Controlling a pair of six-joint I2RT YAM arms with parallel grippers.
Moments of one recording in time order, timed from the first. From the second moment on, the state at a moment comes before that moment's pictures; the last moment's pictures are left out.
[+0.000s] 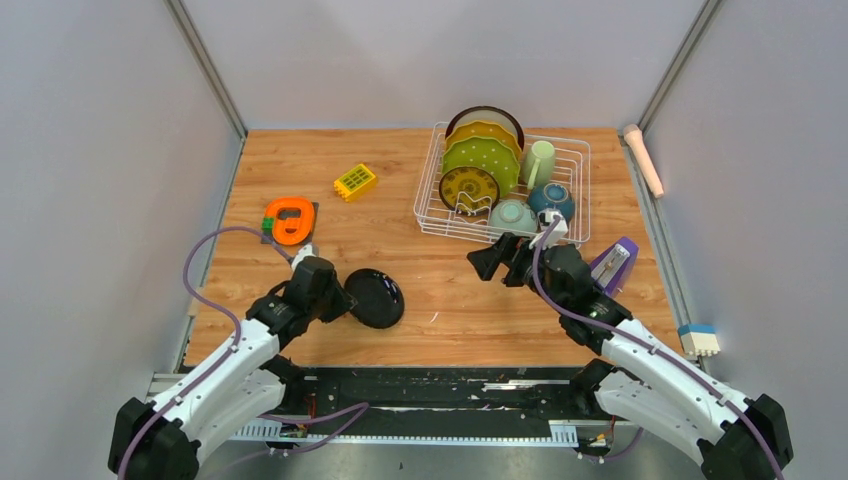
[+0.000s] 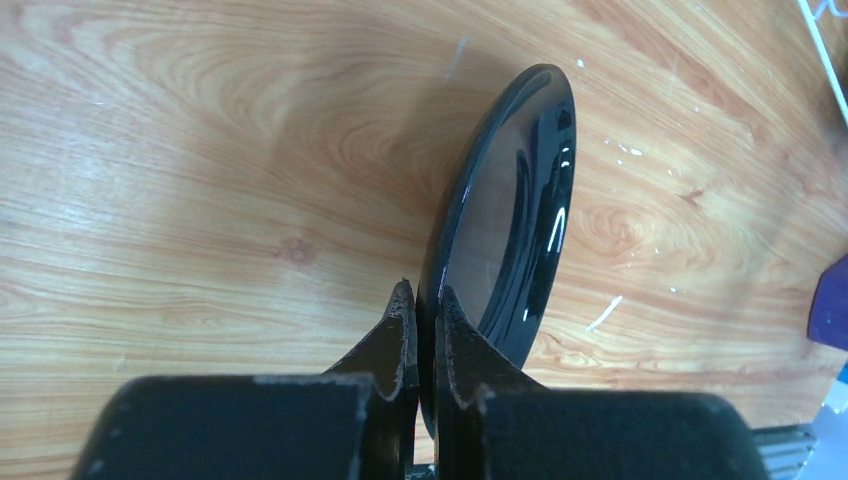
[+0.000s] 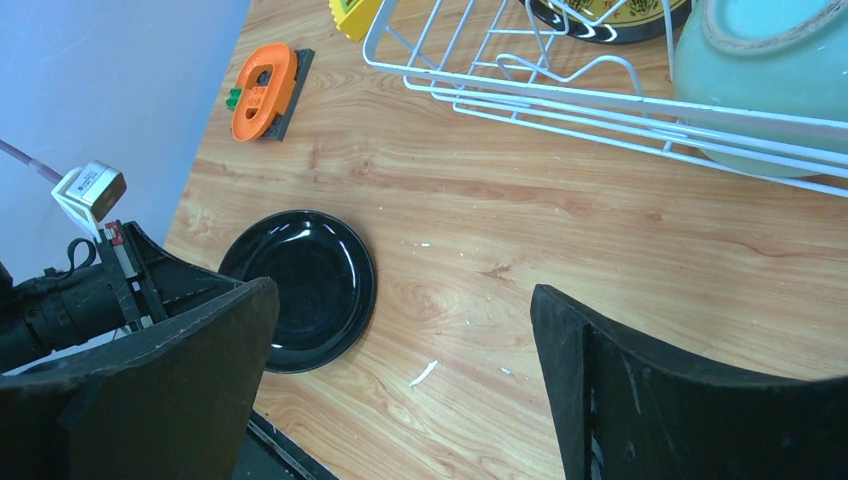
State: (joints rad) left arm -0.50 0.79 0.45 -0.51 -0.11 -0.97; right arm 0.66 0.81 0.51 0.02 0.06 0.68
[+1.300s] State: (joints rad) left arm -0.46 0.80 0.57 0.01 -0.17 -0.44; right arm 0.66 0.98 0.67 0.00 0.14 0.38
